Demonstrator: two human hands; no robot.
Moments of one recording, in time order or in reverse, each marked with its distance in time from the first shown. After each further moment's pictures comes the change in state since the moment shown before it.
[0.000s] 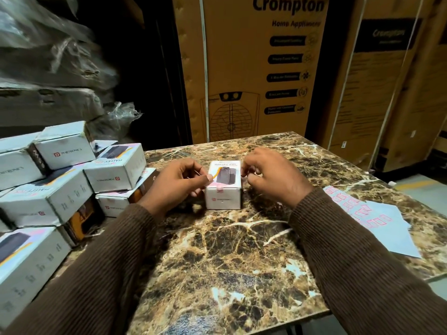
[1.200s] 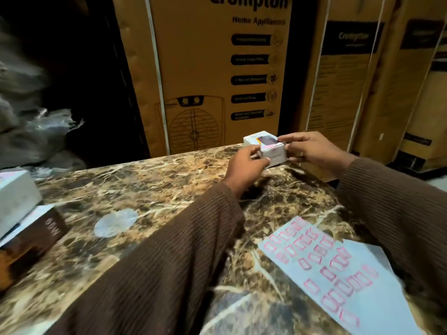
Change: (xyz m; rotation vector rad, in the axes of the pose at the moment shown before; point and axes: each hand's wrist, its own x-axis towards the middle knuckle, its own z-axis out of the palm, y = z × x) left_hand 0.212 0.026 0.251 -0.110 -0.045 -0.041; right_hand 0.073 0.269 -0.055 0.729 0.127 0.527
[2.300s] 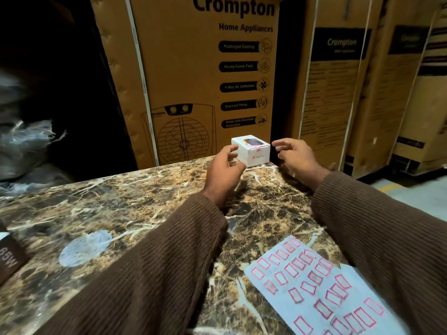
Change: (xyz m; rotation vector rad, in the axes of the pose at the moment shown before) left_hand 0.018 -0.004 -0.012 -0.029 0.073 0.108; right_hand 0.036 0.029 0.014 -0.124 0.282 -0.030
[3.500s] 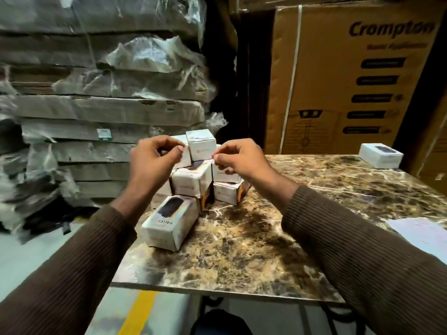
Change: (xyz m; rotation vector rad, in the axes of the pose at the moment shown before) left_hand -0.358 0.116 -0.449 0.373 0.683 0.096; right_hand -0.369 -0.333 0.230 0.303 -0.657 -0.404
